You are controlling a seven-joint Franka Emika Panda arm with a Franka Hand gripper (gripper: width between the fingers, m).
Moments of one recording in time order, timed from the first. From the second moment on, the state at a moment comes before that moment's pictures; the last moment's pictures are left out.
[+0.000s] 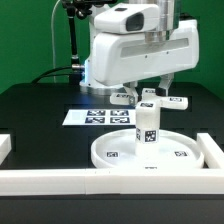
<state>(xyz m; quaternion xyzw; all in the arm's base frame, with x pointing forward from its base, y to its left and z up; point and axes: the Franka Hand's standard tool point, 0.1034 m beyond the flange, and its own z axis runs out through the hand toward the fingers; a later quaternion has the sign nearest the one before) 0.559 0.039 0.102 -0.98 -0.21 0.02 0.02</state>
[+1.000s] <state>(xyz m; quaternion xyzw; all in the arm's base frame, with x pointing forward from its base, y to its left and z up) 0.563 0.037 0.101 -0.95 0.31 0.01 0.04</state>
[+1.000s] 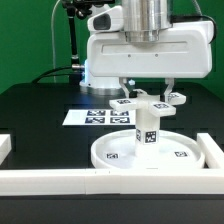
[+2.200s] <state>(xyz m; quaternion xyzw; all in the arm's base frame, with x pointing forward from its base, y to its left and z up) 0.564 0.033 0.101 -0.66 0.74 0.01 0.09</state>
